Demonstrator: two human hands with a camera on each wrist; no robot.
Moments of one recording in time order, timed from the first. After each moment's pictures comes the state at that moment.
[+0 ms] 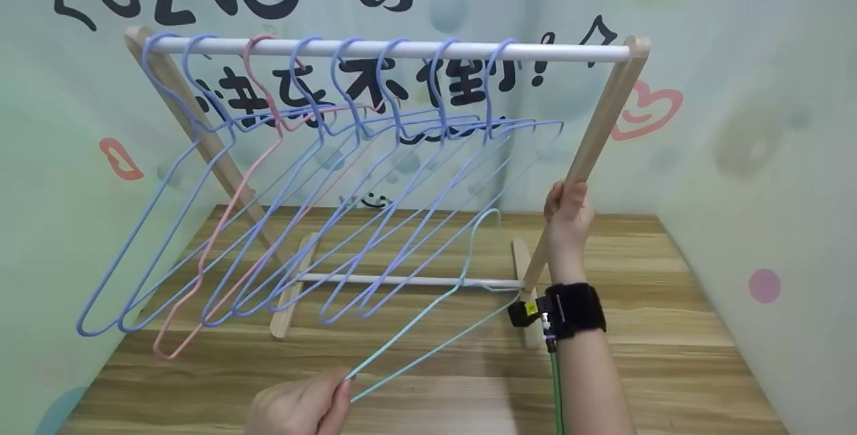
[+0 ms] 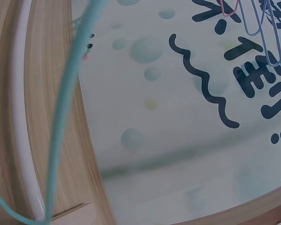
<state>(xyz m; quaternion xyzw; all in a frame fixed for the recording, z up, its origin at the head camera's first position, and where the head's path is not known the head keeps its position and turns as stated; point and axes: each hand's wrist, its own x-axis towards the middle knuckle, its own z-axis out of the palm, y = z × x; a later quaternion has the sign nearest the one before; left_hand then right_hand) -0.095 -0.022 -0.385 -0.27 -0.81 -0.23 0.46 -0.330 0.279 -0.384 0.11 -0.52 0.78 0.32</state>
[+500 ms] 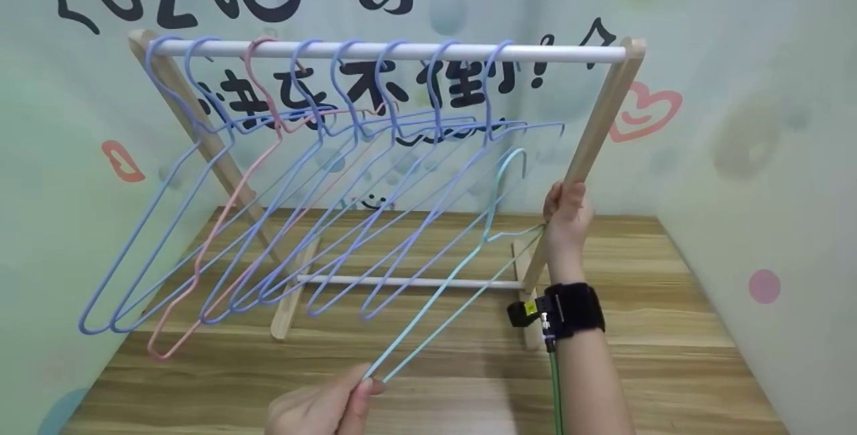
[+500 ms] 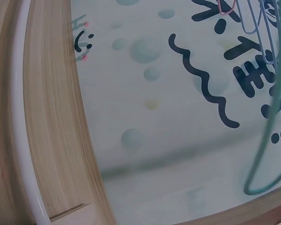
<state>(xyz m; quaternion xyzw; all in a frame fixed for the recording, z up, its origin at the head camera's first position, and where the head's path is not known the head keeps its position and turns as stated) -0.094 0.007 -0.358 -0.28 -0.73 -0.22 0.58 -0.327 0.280 -0.382 0.08 -0.54 0.78 0.31</state>
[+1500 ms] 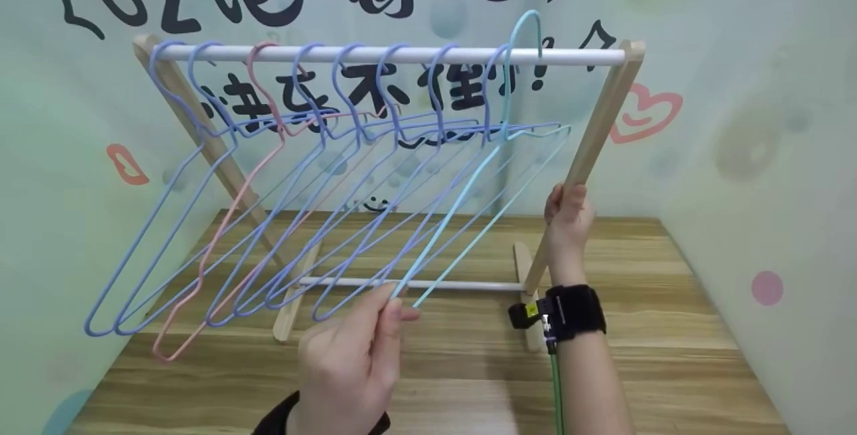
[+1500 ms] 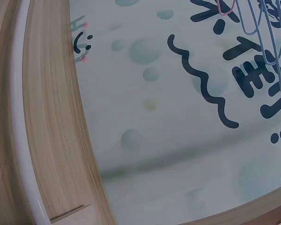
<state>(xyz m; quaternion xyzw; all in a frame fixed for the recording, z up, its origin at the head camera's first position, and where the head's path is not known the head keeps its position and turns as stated) -0.126 0.041 -0.323 -0.29 -0.72 -0.25 0.58 -0.328 0.279 -0.383 0.10 -0.52 0.79 0.31</state>
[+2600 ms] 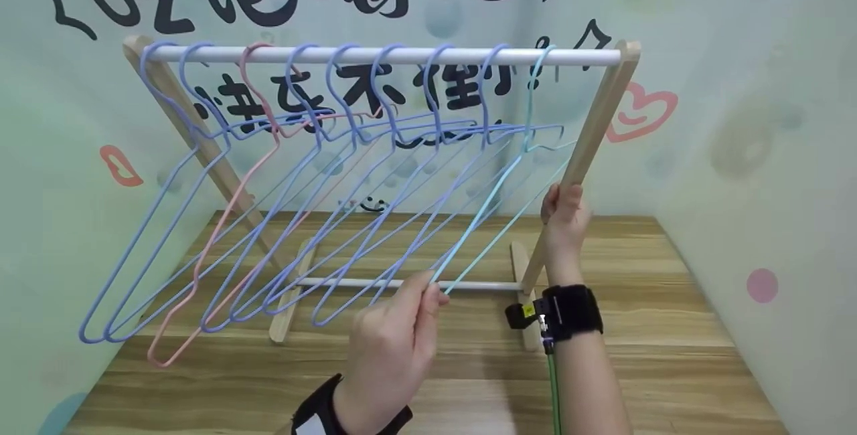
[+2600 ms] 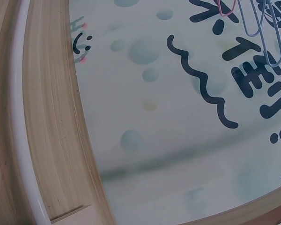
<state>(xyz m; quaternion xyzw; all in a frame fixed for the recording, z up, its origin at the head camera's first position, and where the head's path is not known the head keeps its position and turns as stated) -0.153 0.068 -0.340 -0.29 -0.77 -0.26 0.51 -0.329 0.282 -0.384 0.11 -0.53 0.78 0.32</state>
